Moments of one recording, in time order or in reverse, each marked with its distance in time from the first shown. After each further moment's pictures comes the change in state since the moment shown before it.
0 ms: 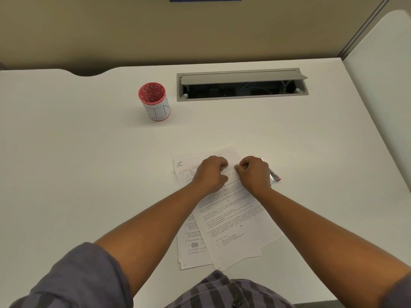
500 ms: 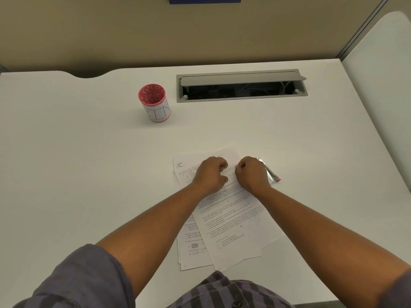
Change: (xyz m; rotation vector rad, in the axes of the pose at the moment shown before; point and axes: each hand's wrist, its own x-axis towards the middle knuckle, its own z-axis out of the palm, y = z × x) left_hand 0.002 -0.001 0.002 -0.029 0.006 -0.008; right_hand 0.001 -0.007 -0.003 -0.085 -0.102 -0.032
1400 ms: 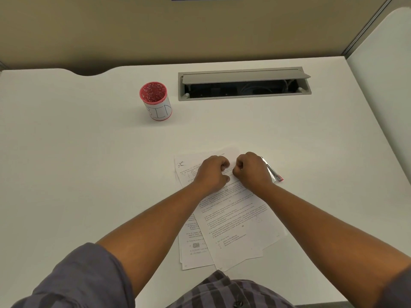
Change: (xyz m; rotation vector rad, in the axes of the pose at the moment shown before) left_hand 0.003 -0.005 0.002 -0.032 -0.003 -0.007; right_hand 0.007 0.000 0.000 -0.158 -0.007 -0.236
